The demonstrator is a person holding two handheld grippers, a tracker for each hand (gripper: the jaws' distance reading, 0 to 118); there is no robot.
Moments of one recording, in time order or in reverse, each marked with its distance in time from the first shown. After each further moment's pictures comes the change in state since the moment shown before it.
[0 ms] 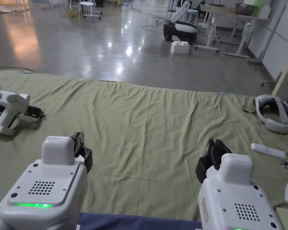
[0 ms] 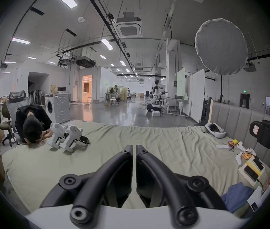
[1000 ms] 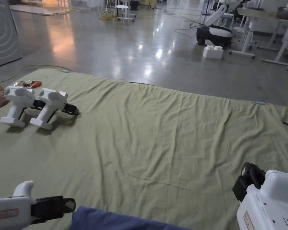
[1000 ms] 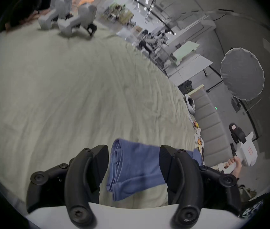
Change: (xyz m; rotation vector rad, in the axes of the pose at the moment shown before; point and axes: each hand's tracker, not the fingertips) left arm -0.223 -0.130 -0.031 -0.785 -0.403 0.609; right arm 0.010 -0.012 -0.021 -0.201 0.012 -0.090
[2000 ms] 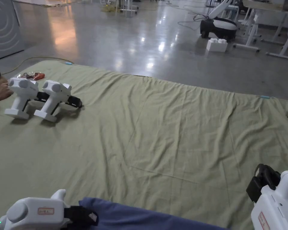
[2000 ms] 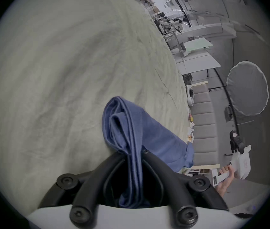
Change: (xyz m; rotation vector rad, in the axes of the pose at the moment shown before) left arm 0.032 -0.034 -0.059 -0.156 -0.051 0.184; right arm 0.011 -0.006 0.007 -0.035 -0.040 0.024
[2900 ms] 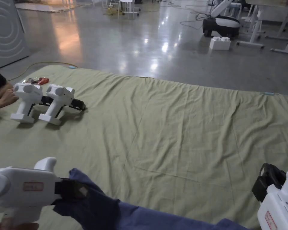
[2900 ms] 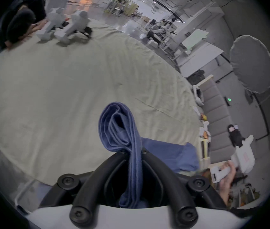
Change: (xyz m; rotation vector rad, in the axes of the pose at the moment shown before) left arm 0.093 0.026 0.082 0.101 0.143 -0.220; right arm 0.013 -0.003 -0.002 -0.013 0.011 -0.015
